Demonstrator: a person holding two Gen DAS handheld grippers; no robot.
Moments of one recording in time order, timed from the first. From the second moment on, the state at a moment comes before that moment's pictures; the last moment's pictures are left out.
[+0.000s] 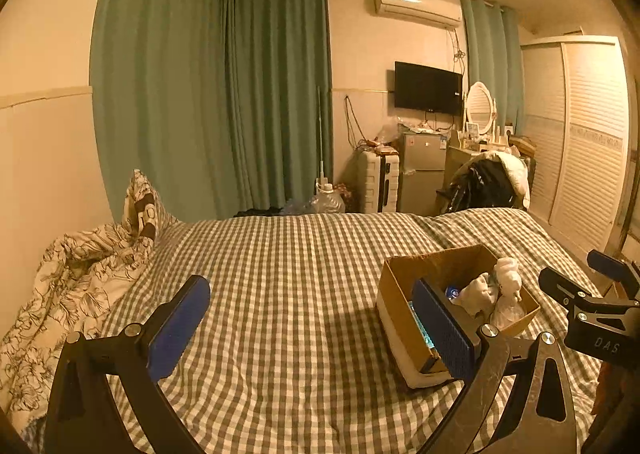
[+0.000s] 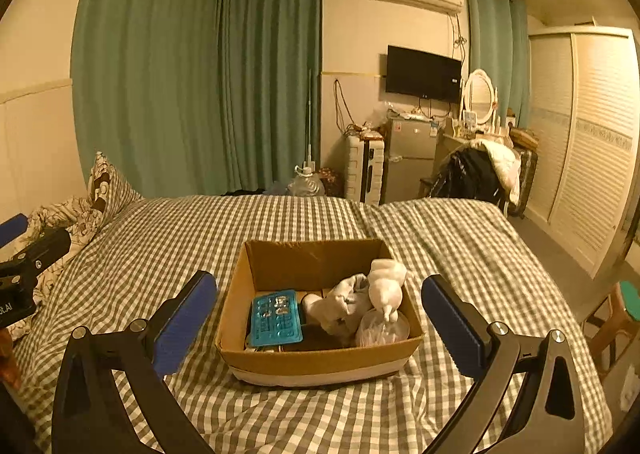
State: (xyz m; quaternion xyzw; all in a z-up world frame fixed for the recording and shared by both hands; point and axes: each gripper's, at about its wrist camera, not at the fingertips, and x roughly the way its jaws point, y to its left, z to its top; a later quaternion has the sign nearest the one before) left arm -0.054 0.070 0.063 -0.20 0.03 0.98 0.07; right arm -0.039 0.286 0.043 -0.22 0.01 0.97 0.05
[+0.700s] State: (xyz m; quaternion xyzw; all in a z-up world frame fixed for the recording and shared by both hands) left arm -0.051 0.077 0.049 -0.22 0.04 0.97 0.07; right arm -0.038 0.279 0.034 -0.22 0.00 0.97 0.05
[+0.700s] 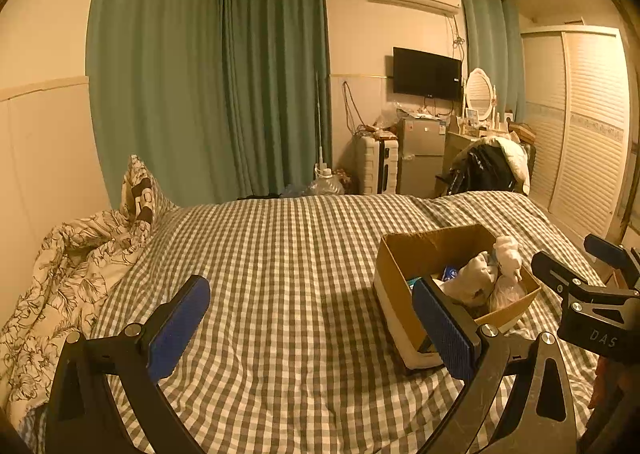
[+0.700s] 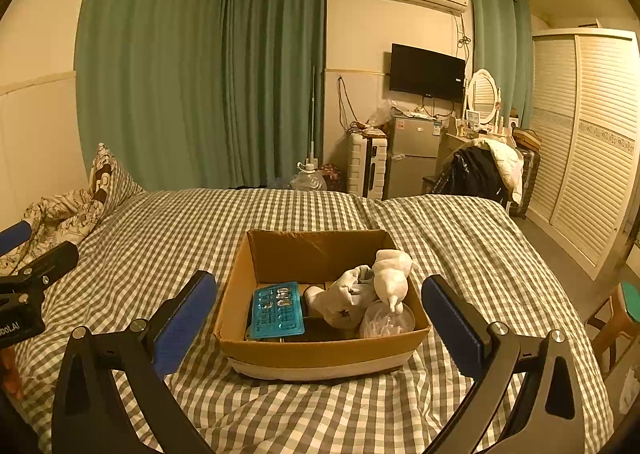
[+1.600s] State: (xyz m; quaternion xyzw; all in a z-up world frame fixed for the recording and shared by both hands) left arm -0.046 0.074 0.046 -0.23 0.03 0.97 0.07; right arm -0.038 0.279 0.030 -0.22 0.01 0.97 0.05
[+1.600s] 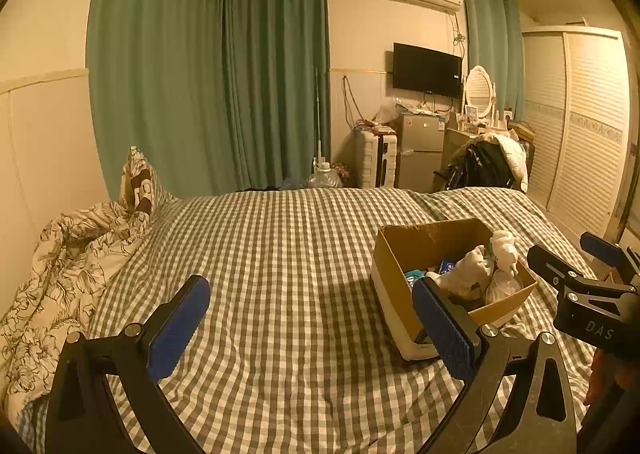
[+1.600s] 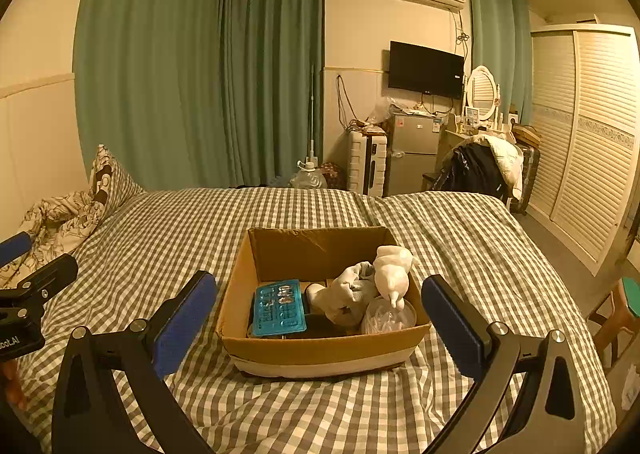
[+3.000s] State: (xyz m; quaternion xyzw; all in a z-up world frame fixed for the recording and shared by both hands) left arm -0.042 0.073 0.042 -0.24 0.02 0.97 0.07; right arm -0.038 0.277 0.026 -0.23 0.01 0.97 0.05
